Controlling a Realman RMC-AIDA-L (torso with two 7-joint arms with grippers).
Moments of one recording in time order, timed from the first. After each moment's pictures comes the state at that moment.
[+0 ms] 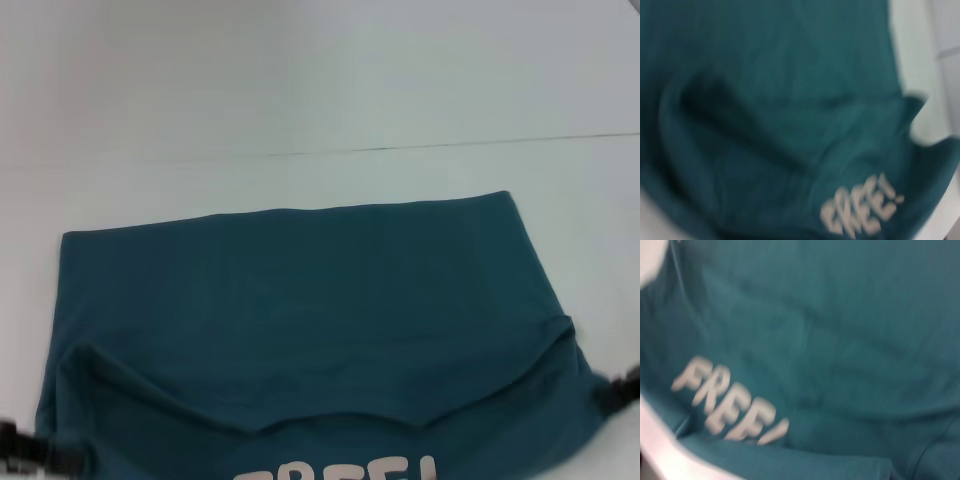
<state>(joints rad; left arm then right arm) -0.54 -2.02 0.45 1.02 2.56 2.07 -2.41 0.61 1.97 -0.67 -1.11 -2.63 -1.97 2.24</state>
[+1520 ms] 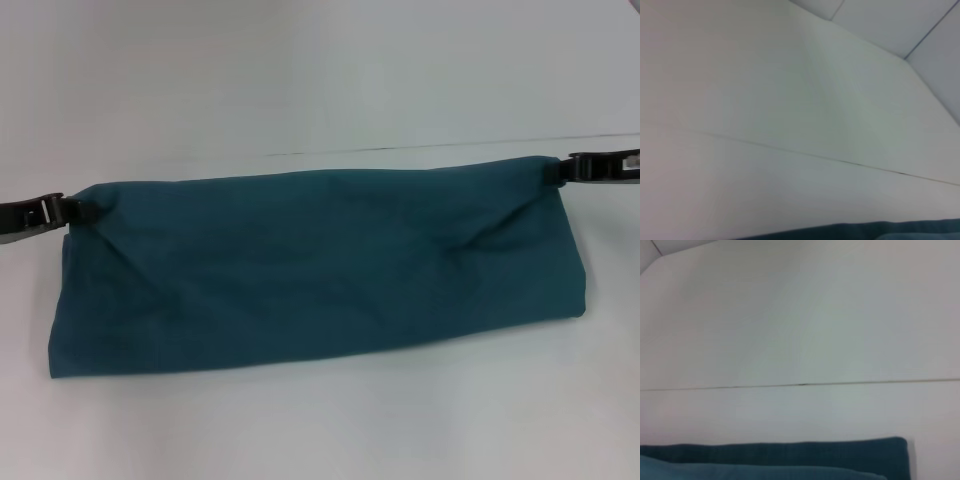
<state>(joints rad) -0.70 -2.02 0.46 0.75 2.36 1.22 -2.24 0.70 1.98 -0.64 -0.83 -2.44 -1.12 2.33</state>
